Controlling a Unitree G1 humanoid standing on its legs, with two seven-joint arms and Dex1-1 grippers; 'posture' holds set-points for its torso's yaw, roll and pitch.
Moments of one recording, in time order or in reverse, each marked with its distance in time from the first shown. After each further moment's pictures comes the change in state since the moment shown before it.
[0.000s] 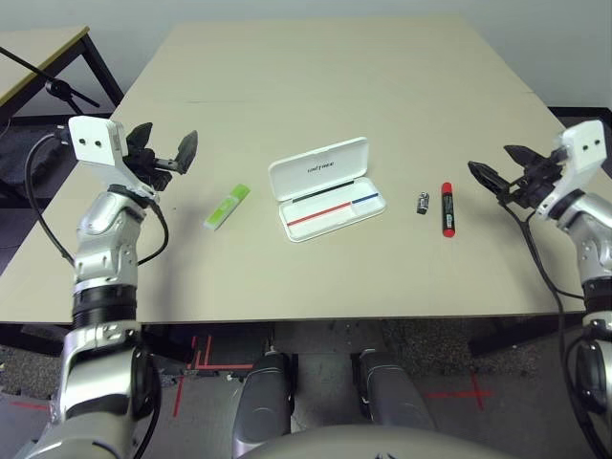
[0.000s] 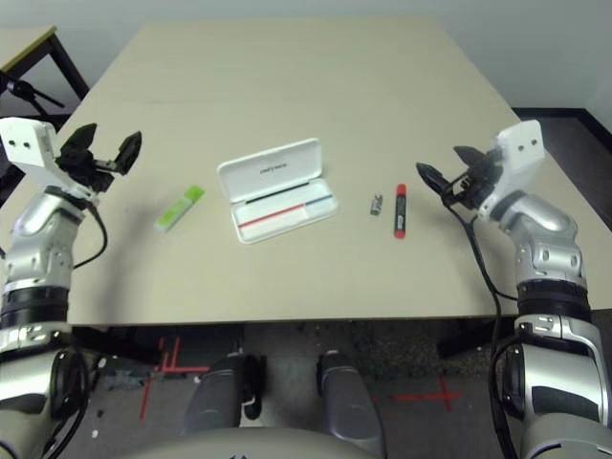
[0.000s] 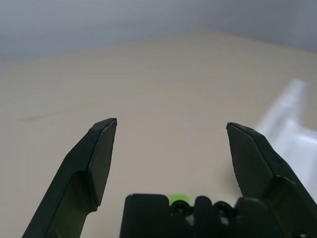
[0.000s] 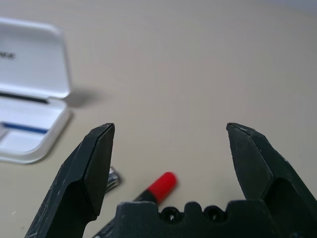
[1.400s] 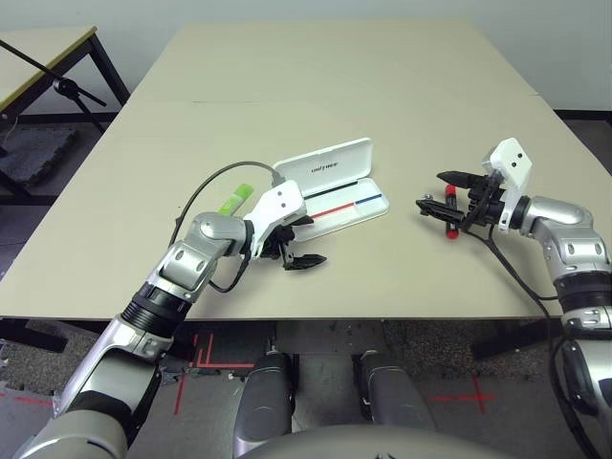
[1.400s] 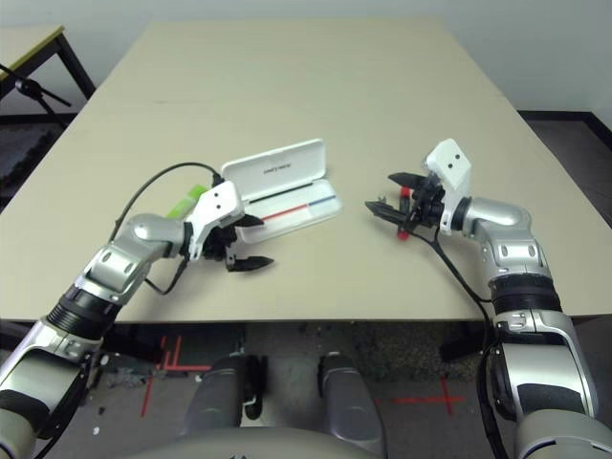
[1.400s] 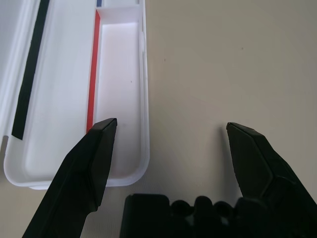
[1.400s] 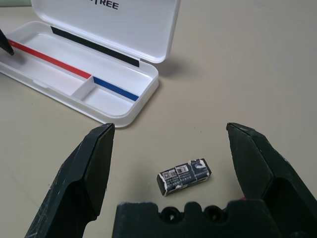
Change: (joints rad) left arm -0.163 -0.064 -0.609 0.051 0.362 0.155 -0.291; right arm -0.011 0.039 0.141 -0.033 -0.076 0.006 0.159
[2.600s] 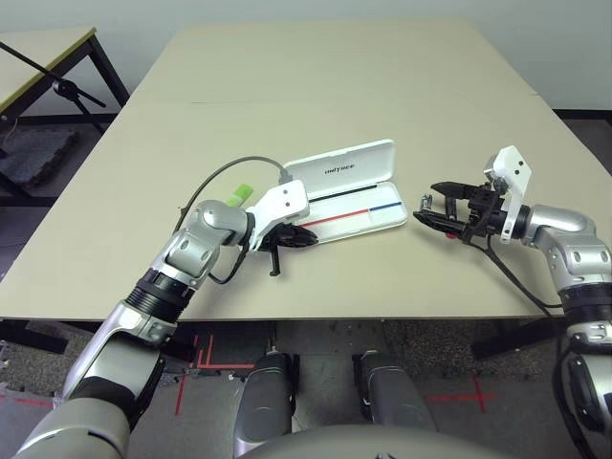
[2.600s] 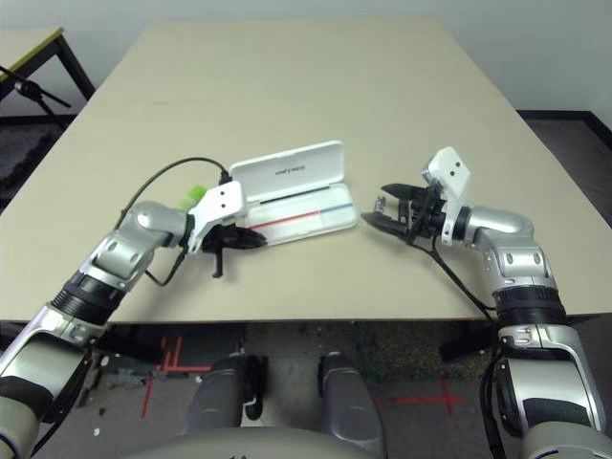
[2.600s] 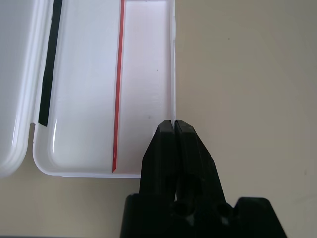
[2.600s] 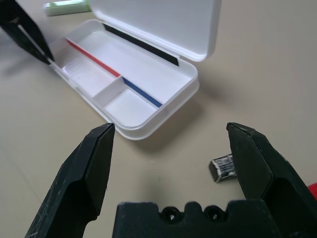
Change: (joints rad) left arm -0.076 0.052 -0.006 0.066 0.053 -0.157 -0.148; right arm 0.105 -0.047 0.003 -0.217 0.106 0.190 0.136
